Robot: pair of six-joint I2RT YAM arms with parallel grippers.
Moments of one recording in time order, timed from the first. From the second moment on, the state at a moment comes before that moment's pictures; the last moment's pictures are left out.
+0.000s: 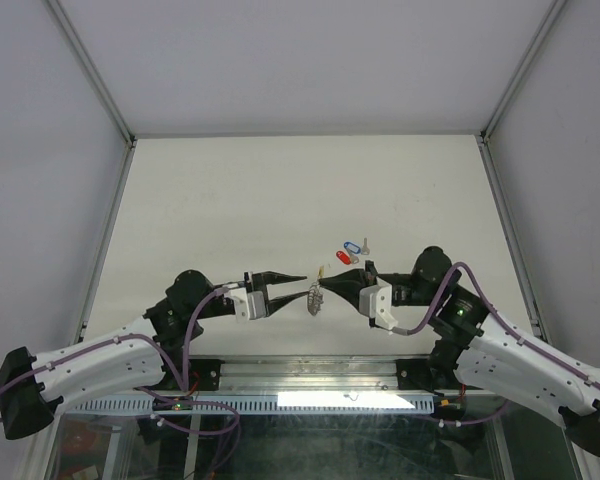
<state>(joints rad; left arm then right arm) -1.01 0.71 0.39 0.47 0.41 0.39 0.91 0.67 0.56 0.05 -0.66 -0.78</state>
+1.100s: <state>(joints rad) -1.01 0.75 0.45 0.49 0.50 0.39 0.91 0.68 0.51 0.21 -0.72 -0.62</state>
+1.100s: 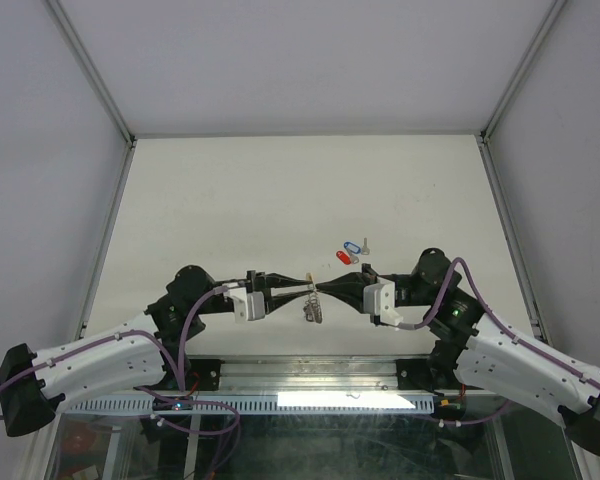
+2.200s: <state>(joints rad) -1.01 0.84 0.77 -0.07 0.44 0.54 0.90 0.60 0.46 0.16 -0.72 -0.62</state>
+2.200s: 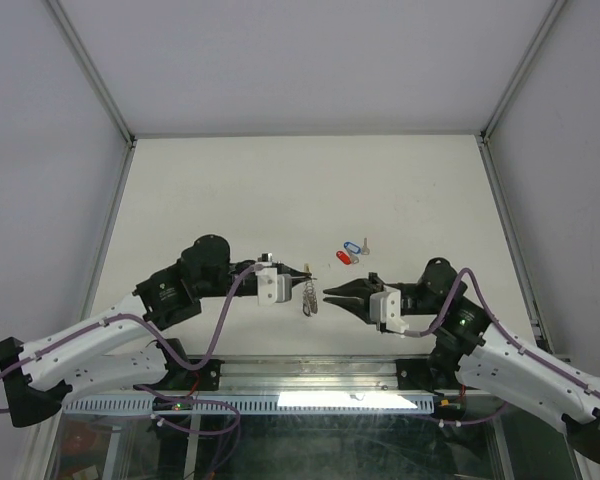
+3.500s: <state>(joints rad) -1.01 1.35 1.21 -0.79 0.16 0.43 0.91 0.54 0.28 0.28 -0.06 0.08</state>
